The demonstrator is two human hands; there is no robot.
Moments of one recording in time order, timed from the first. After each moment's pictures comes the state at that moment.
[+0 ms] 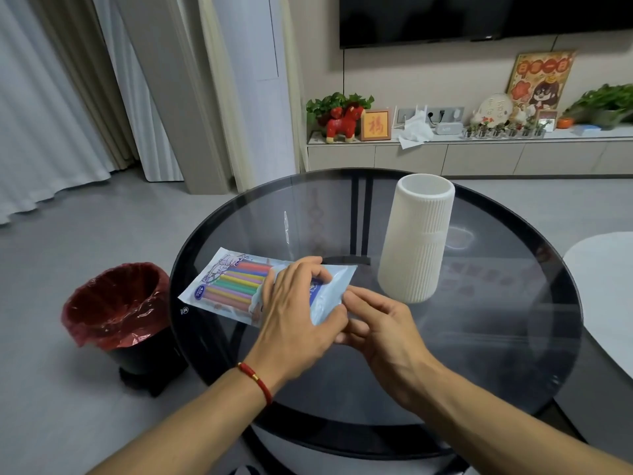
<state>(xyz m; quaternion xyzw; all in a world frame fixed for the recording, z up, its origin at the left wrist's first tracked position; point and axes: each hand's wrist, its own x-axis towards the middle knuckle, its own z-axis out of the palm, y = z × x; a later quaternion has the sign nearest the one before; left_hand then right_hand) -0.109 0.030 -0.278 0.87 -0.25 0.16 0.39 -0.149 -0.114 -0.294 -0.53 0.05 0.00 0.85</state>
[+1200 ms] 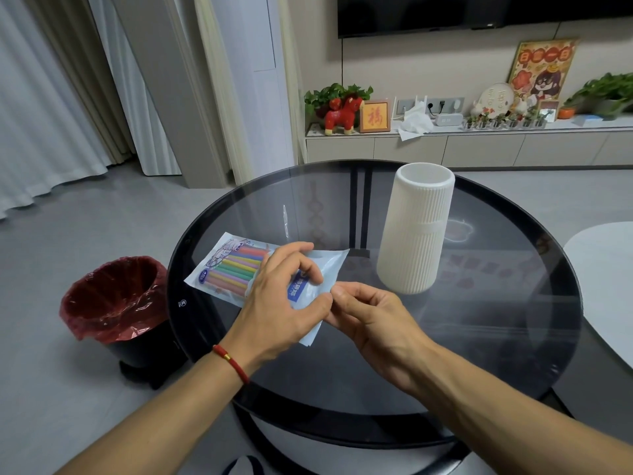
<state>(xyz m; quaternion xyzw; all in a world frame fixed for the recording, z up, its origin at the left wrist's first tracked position) -0.108 0.048 -0.255 0.86 -0.26 0.09 0.43 -0.146 -0.116 -0.291 -0.44 0.03 0.07 0.90</state>
